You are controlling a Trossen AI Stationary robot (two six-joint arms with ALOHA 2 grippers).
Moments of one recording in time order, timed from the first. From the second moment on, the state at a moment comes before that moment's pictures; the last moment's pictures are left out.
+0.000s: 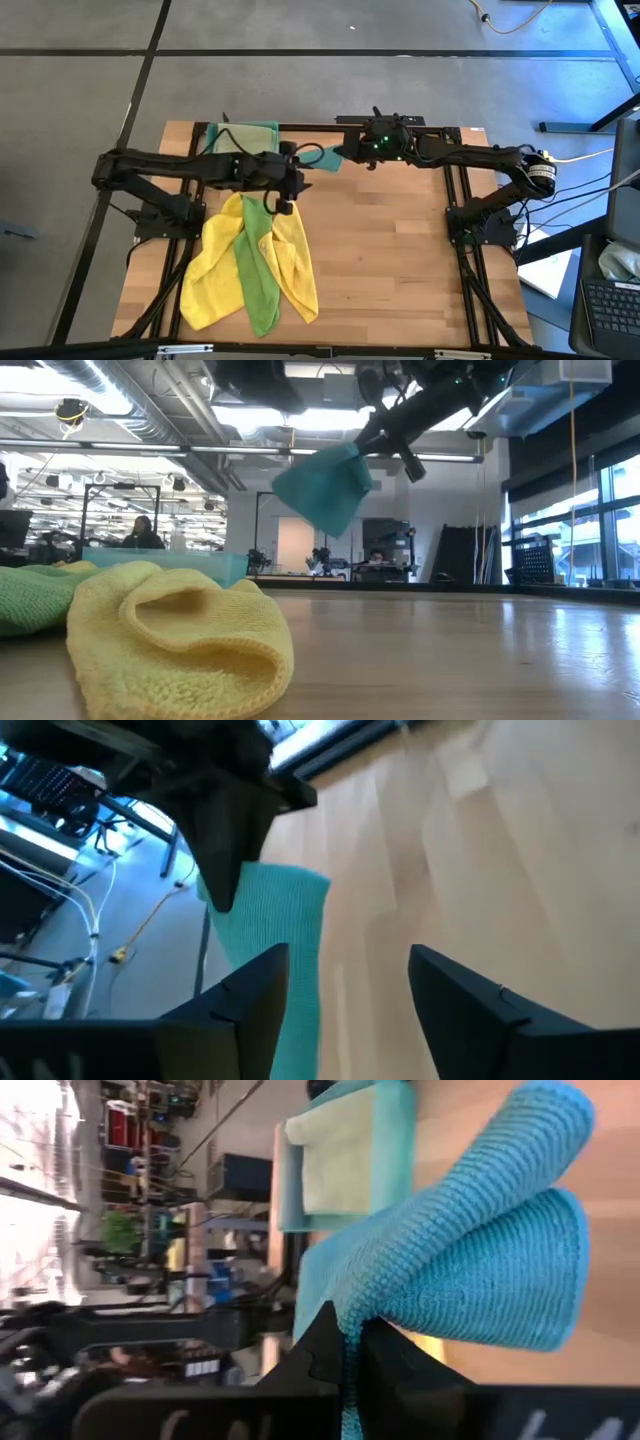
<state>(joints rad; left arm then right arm) 0.03 1.34 1.16 -0.40 -0.34 0.50 -0.36 1.45 1.04 -0.02 -0.11 1.36</state>
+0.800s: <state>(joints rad) 0.09 1.39 1.16 -0.36 -0.54 0.56 -0.36 1.45 1.04 0.11 -0.14 1.52</state>
